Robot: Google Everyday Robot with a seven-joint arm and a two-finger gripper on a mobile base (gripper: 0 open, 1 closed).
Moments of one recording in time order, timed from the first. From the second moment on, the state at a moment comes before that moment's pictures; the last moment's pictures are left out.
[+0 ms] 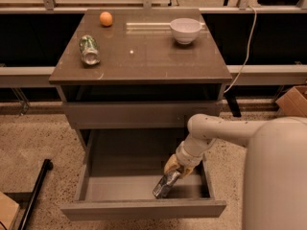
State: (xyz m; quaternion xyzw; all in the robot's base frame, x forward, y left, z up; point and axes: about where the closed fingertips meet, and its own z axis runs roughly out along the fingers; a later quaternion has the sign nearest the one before) arm 0.536 -0.104 0.451 -0.06 -0.98 -0.17 0.08
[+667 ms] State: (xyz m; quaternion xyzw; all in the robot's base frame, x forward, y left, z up) arm 0.510 -0.152 0.588 -0.06 -0.99 -0.10 0.00
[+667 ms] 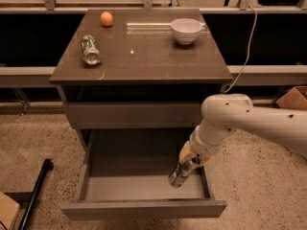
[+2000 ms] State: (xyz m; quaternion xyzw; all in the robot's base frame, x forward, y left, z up) arm 0.628 -0.275 0.889 -0.07 -0.98 0.13 -0.13
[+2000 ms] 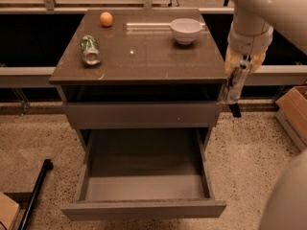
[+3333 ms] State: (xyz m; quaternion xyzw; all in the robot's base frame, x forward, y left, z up) arm 0.651 -0.274 0.956 -0.09 -0.97 0.14 -0.19
